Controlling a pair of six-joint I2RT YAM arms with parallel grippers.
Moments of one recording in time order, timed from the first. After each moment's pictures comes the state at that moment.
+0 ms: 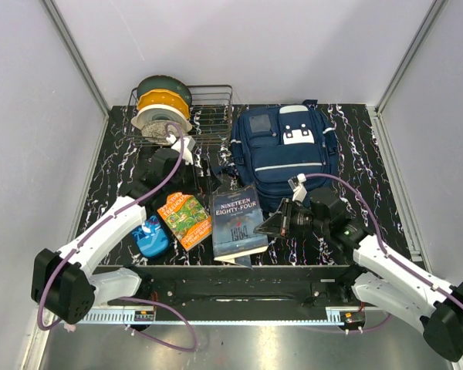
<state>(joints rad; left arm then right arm) -0.48 1.17 0.88 -0.31 0.15 -0.46 0.65 0.86 0.51 -0.11 -0.56 1.04</state>
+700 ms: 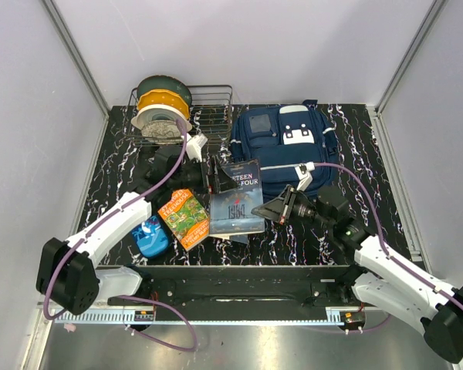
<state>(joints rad) -0.48 1.23 0.88 -0.14 0.54 -0.61 0.65 0.82 0.52 0.13 -0.44 1.01</state>
